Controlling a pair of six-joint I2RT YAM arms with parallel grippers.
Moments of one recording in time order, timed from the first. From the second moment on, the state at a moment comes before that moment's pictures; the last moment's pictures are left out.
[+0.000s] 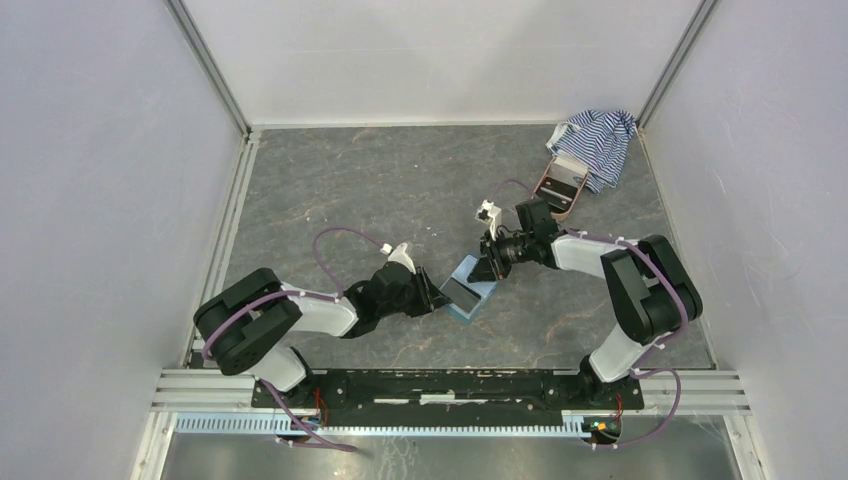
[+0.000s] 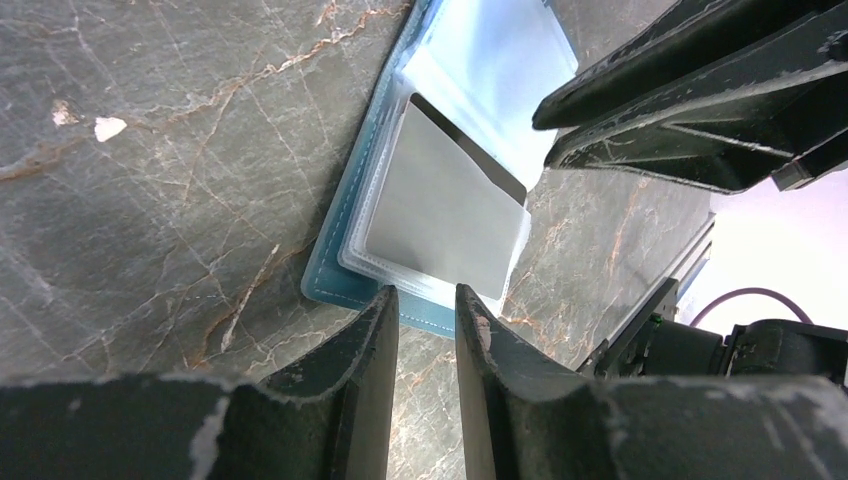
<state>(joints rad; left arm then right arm) -0.89 1.53 0.41 0.55 0.04 -1.03 0.37 1.68 0.75 -0.02 -0.92 -0.11</state>
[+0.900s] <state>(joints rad) -0.89 1.51 0.41 0.53 0.04 -1.03 0.48 1.69 0.80 -0.14 -0.71 -0.31</state>
